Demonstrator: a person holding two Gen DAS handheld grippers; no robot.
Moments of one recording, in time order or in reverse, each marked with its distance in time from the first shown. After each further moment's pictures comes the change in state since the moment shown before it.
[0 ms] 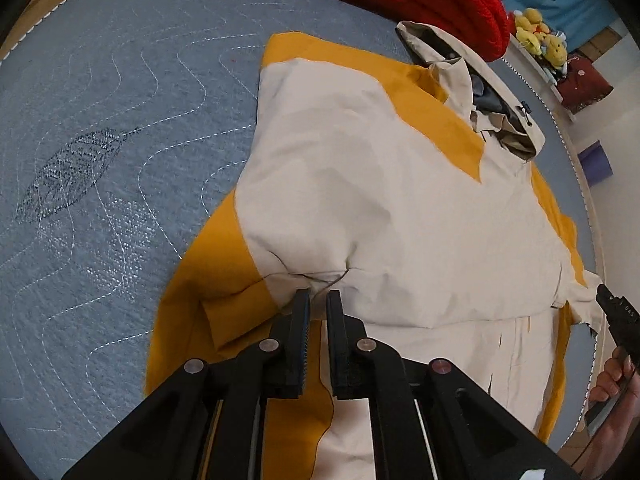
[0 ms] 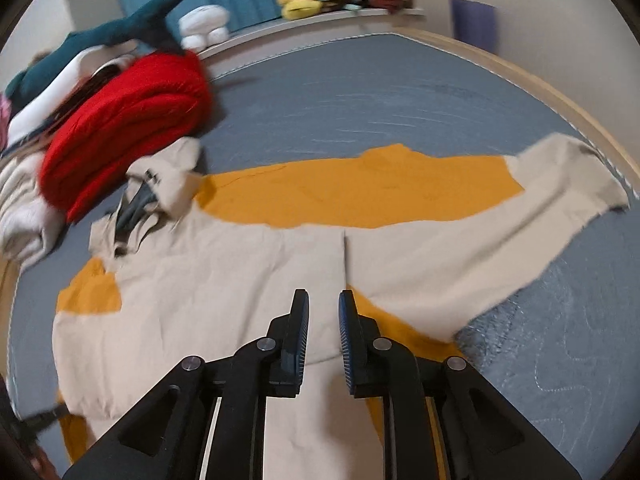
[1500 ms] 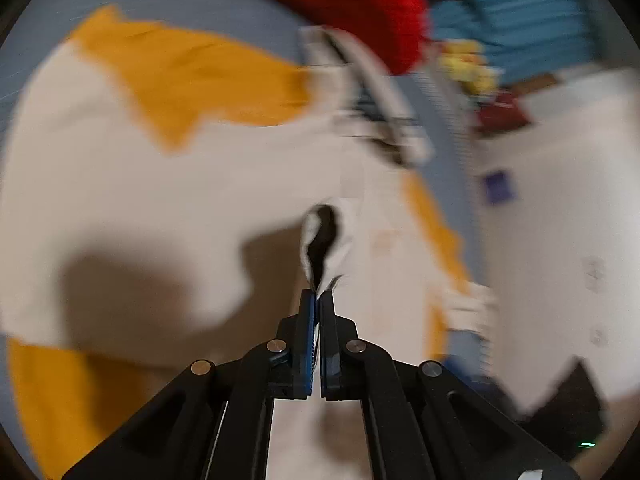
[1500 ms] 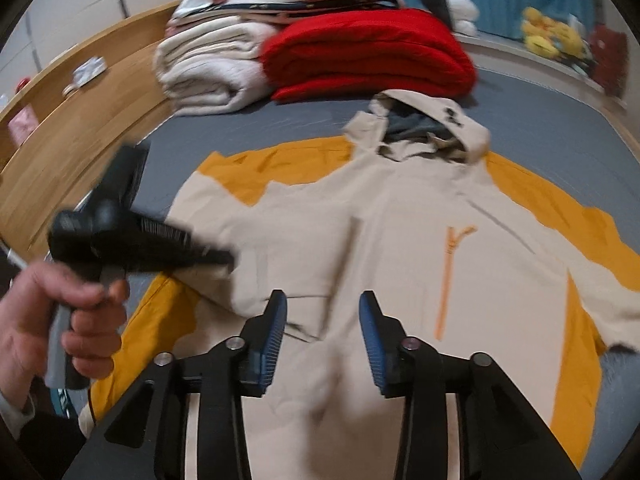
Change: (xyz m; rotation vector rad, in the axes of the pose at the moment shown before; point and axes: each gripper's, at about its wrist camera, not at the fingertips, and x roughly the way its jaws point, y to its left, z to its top) left arm -0.033 -0.065 0.000 -0.073 0.005 -0.500; right arm -0.076 0.185 -0.138 -0.635 0.062 0.476
